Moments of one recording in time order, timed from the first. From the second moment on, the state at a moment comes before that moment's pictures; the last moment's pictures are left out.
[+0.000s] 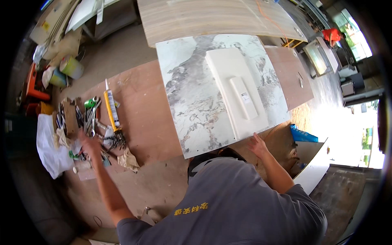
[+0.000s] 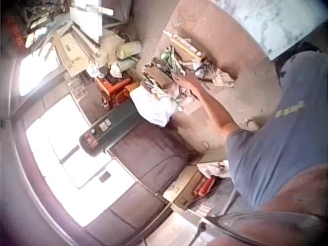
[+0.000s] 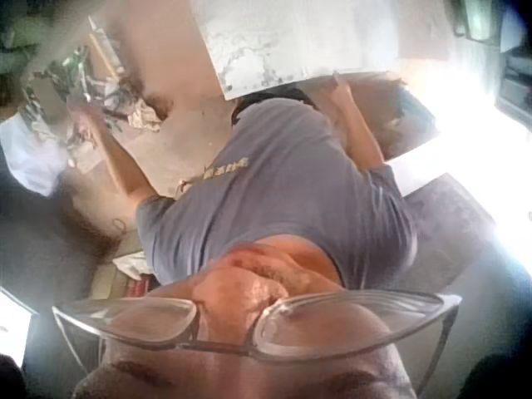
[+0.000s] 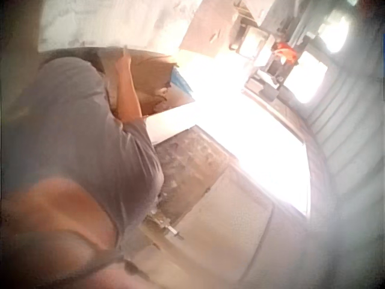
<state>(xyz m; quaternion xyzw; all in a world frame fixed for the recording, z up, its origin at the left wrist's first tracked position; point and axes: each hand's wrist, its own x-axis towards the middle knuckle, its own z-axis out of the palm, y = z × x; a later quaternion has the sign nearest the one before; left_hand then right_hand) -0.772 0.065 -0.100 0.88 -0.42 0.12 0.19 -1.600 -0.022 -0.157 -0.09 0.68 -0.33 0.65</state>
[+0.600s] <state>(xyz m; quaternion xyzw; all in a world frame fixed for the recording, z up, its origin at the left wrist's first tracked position) -1.407 -0.097 -0.103 0.56 -0.17 -0.77 0.26 -1.587 -0.049 -0.170 0.08 0.55 -0.39 0.73</state>
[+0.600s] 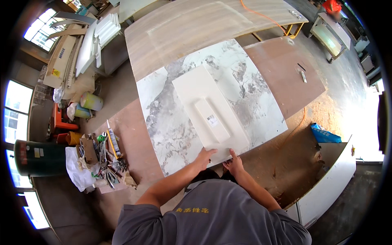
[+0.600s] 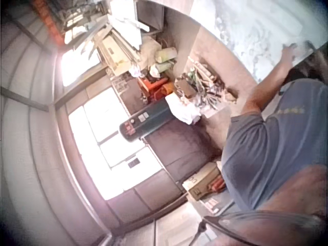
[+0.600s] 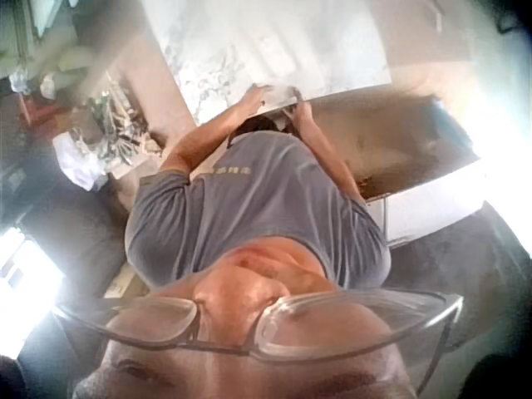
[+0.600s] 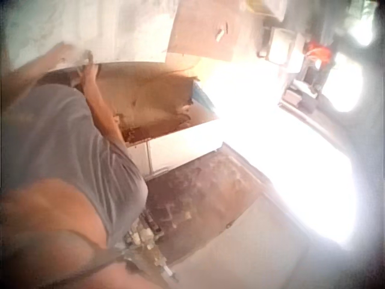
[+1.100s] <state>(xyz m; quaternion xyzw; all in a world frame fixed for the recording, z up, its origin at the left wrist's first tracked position) -1.273 -0.445 -0.124 0.66 -0.72 -0.22 0.04 -1.613 -0.035 -0.198 0.05 0.42 -0.41 0.81</state>
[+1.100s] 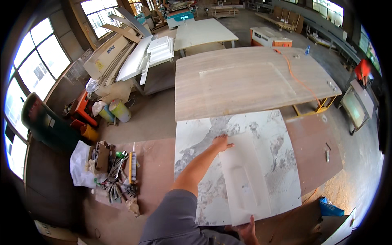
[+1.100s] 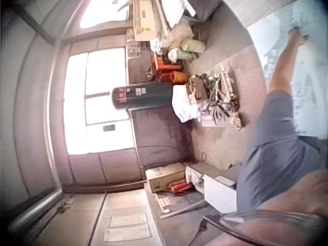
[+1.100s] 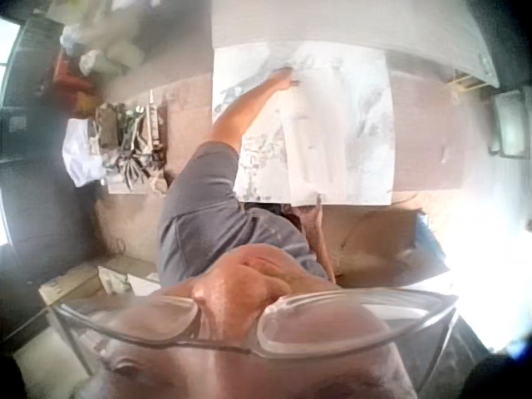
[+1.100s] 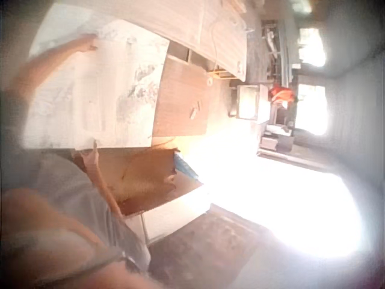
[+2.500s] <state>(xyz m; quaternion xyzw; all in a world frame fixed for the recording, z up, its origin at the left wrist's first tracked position) -1.345 -0.286 -0.128 0.58 -0.44 -0.67 0.13 -1.744 0.078 -0.213 0.06 0.67 -0.57 0.47</state>
